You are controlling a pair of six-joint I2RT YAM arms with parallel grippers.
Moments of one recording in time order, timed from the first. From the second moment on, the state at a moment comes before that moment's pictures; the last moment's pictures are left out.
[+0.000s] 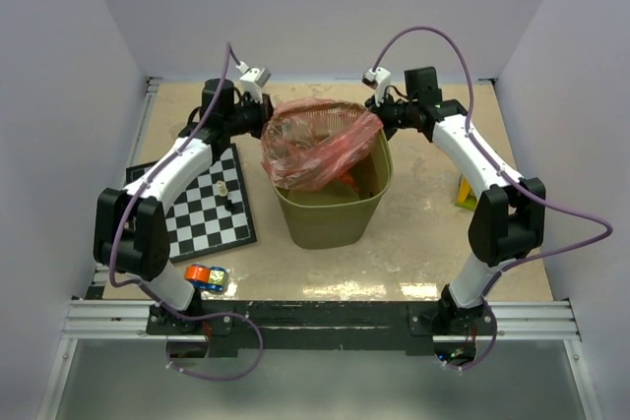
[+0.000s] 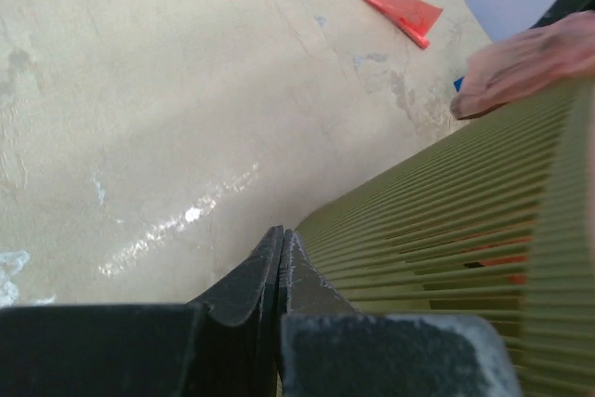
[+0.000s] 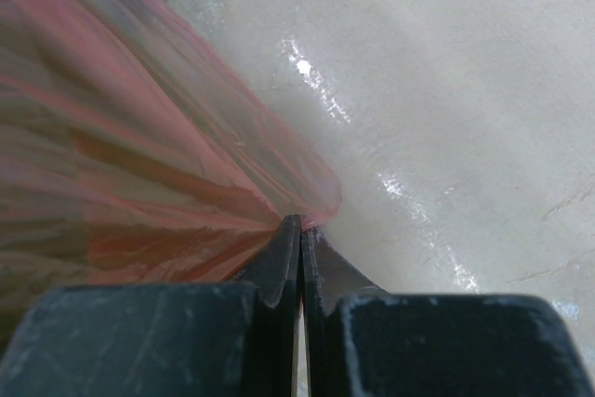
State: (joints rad) left arm -0.26 1.61 1.23 -0.03 0.59 -0.25; right arm 0.26 1.73 1.51 -0.54 -0.65 -0.28
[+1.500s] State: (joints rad) left arm -0.41 1.19 1.35 -0.58 0.88 0.38; right arm 0.36 1.55 1.81 -1.05 -0.85 -1.05
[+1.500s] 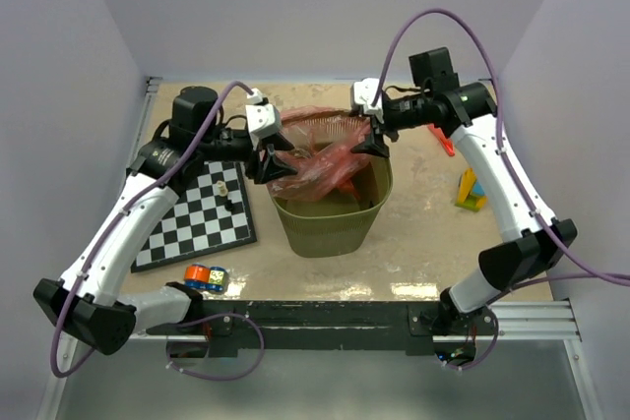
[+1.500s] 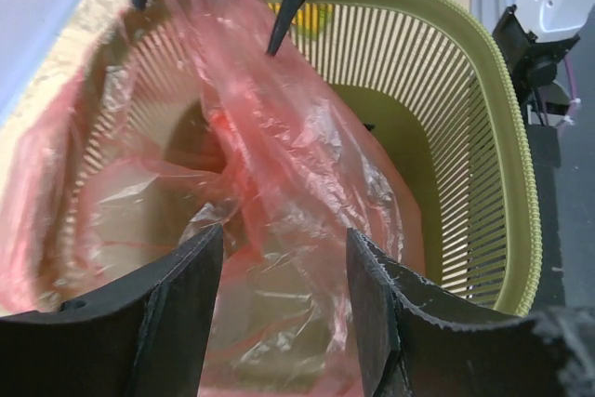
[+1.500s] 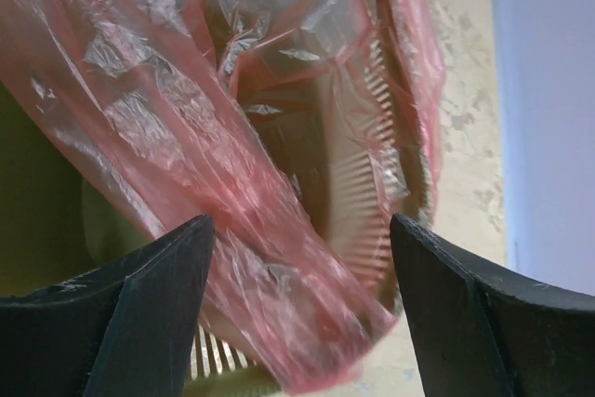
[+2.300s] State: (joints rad) left arm -0.48 1.32 1.52 -0.90 0.83 0.64; right arm 0.42 1.49 1.83 -1.09 -0.82 -1.02
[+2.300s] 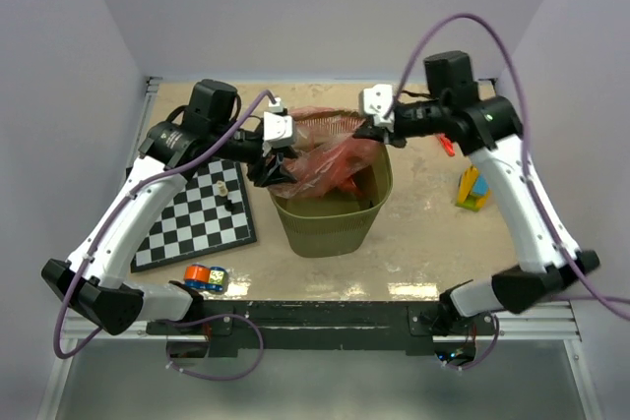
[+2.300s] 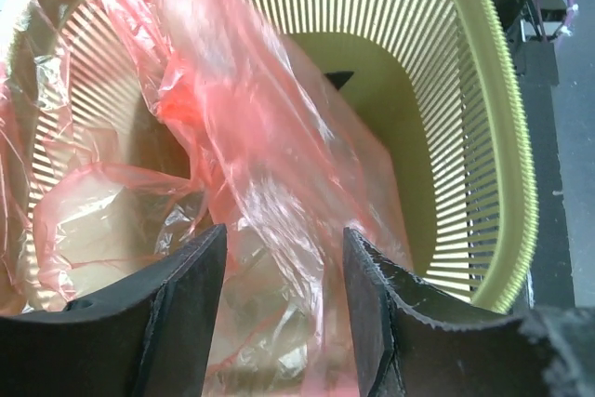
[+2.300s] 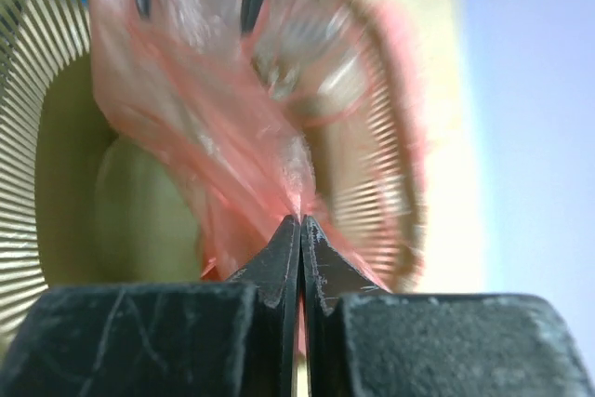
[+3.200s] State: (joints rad) left arm -0.56 1.12 1.60 -1.11 0.84 0.69; right arm 0.42 0.84 1.37 -0.87 -0.79 -0.98
